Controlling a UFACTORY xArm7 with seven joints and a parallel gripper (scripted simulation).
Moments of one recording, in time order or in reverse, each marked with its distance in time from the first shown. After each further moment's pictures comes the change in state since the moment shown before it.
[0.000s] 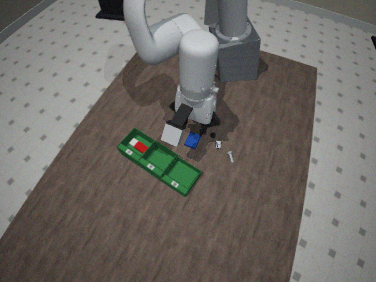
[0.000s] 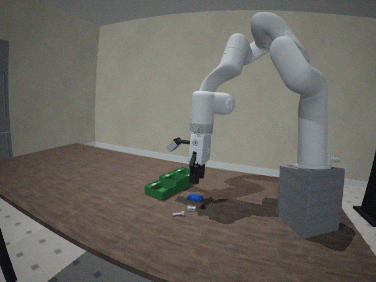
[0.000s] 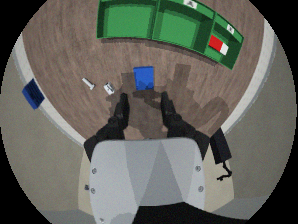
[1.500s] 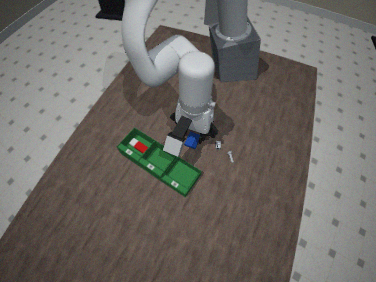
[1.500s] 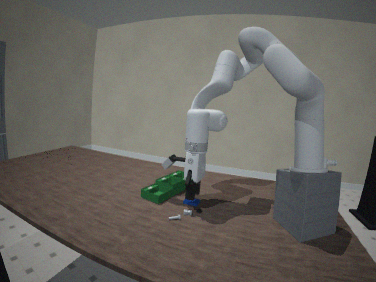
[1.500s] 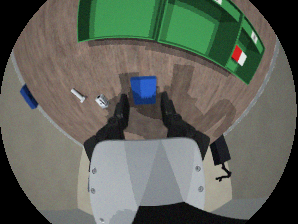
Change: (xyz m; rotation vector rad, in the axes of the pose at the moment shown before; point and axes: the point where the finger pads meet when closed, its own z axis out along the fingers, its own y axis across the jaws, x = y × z) arm -0.001 0.000 0.049 0.004 -0.019 -0.012
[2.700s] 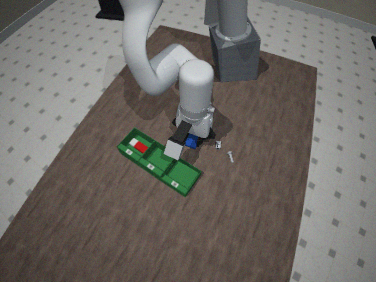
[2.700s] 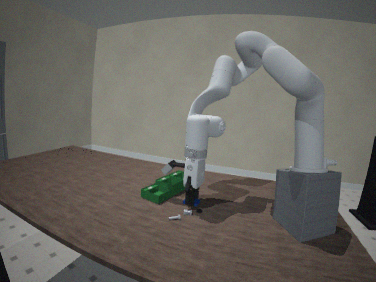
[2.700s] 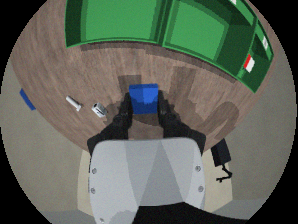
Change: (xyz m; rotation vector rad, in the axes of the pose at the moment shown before) arm 0.001 0.000 0.021 -0.001 0.007 0.001
